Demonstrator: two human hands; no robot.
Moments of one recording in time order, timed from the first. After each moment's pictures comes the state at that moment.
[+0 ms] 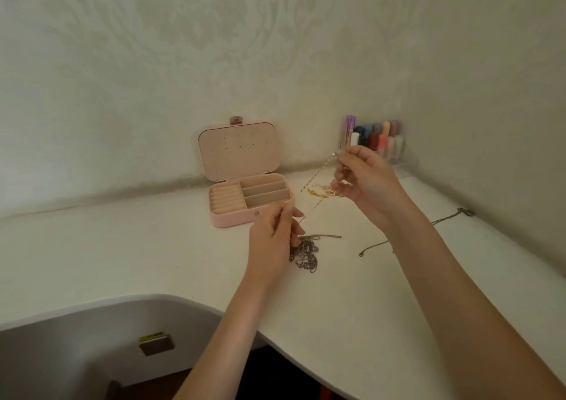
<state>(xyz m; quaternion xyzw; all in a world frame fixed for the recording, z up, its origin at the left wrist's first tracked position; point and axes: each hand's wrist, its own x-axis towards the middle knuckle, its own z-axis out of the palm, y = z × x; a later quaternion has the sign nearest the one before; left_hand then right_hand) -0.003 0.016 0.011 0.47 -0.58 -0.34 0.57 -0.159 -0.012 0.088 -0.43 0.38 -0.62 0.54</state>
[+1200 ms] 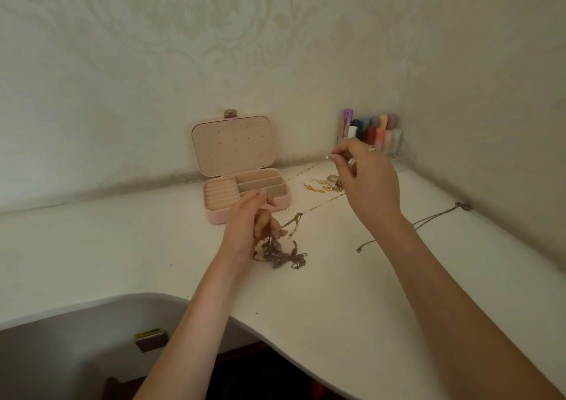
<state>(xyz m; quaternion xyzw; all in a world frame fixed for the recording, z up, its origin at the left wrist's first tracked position) 0.023 0.006 0.030 0.41 -0.47 -0.54 0.57 -0.164 -0.017 0.067 -0.68 0.56 -0.47 -0.05</state>
